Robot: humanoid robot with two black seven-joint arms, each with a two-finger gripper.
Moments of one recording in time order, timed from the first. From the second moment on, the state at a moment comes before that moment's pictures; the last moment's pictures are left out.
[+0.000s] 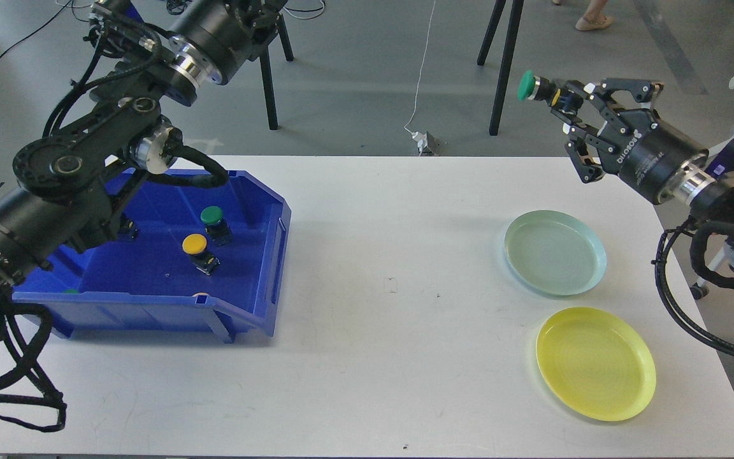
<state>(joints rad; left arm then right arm) -1.04 0.31 -0.65 -0.88 0.58 -0.09 -0.36 0.60 -0.74 0.78 1.32 -0.10 0.22 0.07</state>
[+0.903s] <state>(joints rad) -1.04 0.31 -0.69 -0.70 0.03 -0.33 -0.36 0.39 -0.58 0.72 0.90 -0.10 0.21 0.04</state>
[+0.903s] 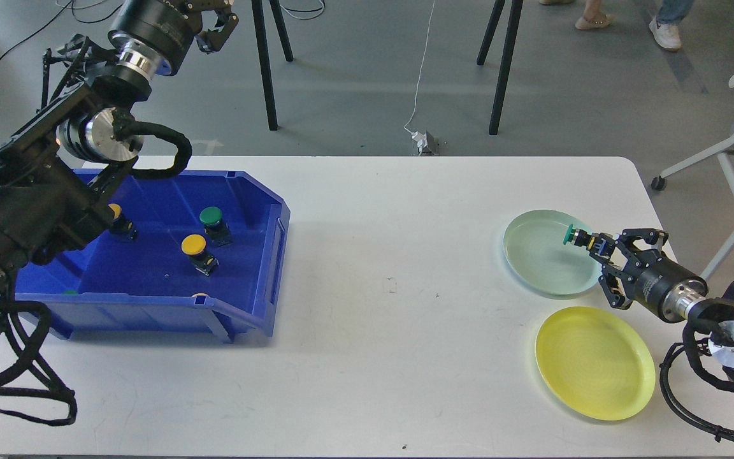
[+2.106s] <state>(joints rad) -1.06 0.37 -0.67 -0.74 0.16 -0.36 -0.36 0.53 -0.62 1.16 0.91 -0.09 0.31 0.02</state>
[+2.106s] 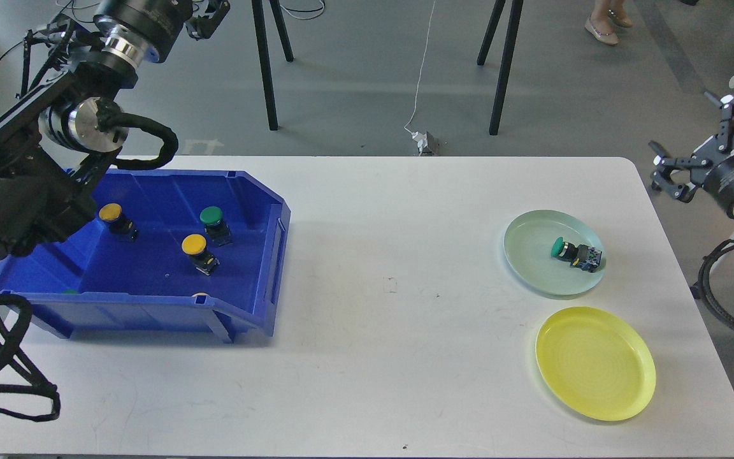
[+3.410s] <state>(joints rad) -0.96 0.64 -0.10 -0.85 1.78 -0.22 -0.40 0.64 -0.50 1.24 0.90 -0.02 0.43 0.13</state>
